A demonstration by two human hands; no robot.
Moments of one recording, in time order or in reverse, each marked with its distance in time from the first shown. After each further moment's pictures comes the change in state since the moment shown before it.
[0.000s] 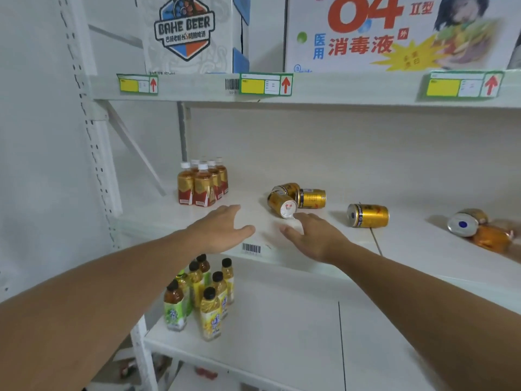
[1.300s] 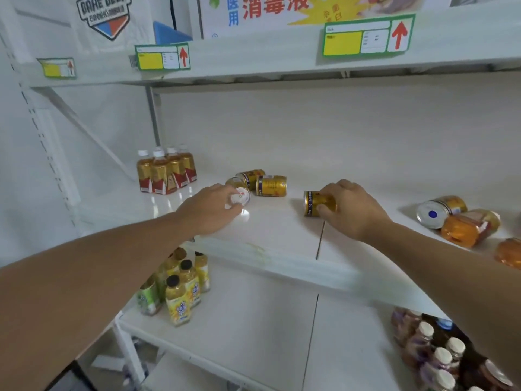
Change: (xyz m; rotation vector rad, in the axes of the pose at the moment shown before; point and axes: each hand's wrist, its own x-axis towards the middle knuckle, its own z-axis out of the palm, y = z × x) left_hand 0.052 0.131 0.049 0.144 0.191 -0.022; right_hand 0.004 0.202 -0.097 -0.081 0.191 -0.139
